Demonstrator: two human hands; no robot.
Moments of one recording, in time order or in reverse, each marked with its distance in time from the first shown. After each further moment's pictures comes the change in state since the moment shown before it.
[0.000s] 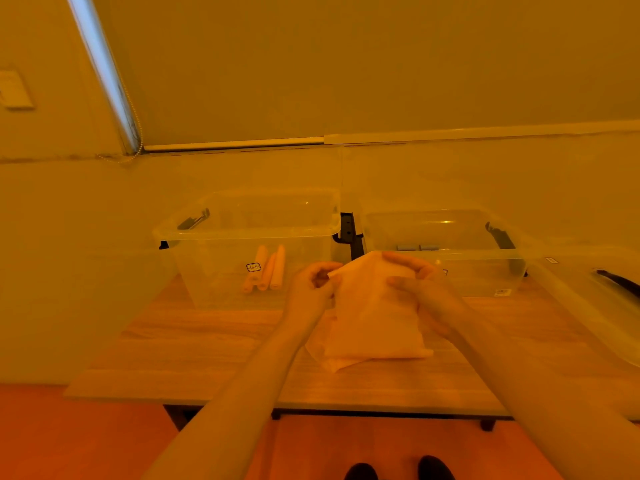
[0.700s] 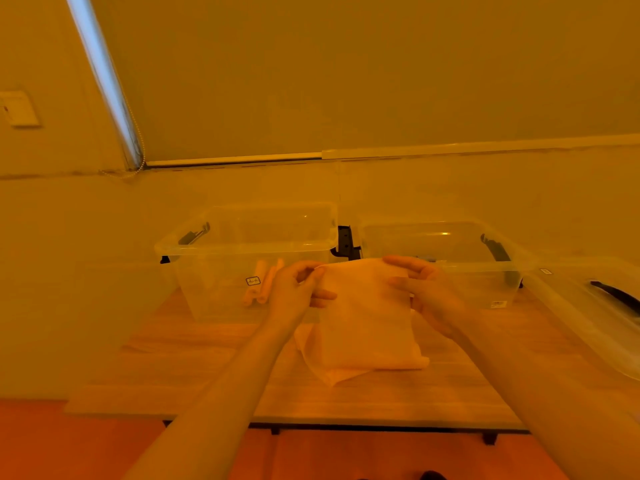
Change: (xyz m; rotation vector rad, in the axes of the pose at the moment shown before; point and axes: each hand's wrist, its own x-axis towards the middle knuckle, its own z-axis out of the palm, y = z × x) left_hand 0.008 0.029 -0.021 -0.040 0.030 -0.053; right_hand 0.003 -0.021 -0.007 -0.037 -0.013 -0.076
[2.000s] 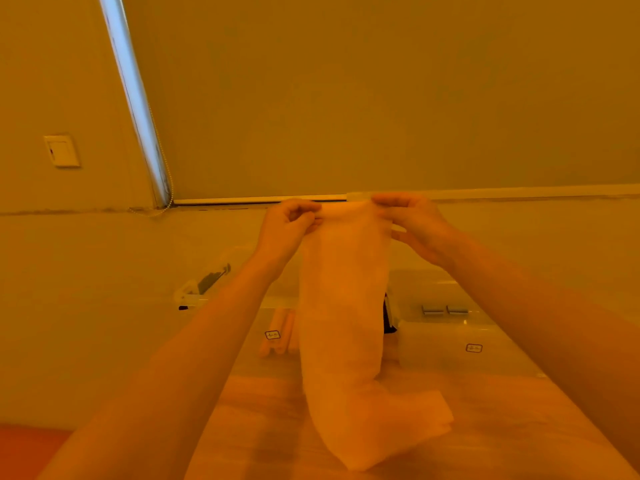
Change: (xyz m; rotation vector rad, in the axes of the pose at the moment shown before) left_hand 0.127 0.112 -0.058 -0.068 0.078 0.240; right_hand 0.121 -0.142 0.070 -0.144 -0.046 -0.218
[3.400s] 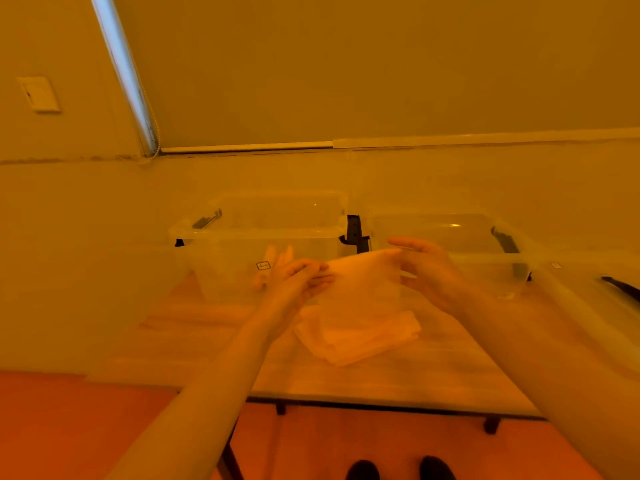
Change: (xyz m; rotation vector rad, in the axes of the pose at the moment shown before) left_hand -0.169 -0.082 0.015 -0.416 -0.157 -0.454; right_hand -0.142 0.107 -0.034 0.015 0.092 0.265
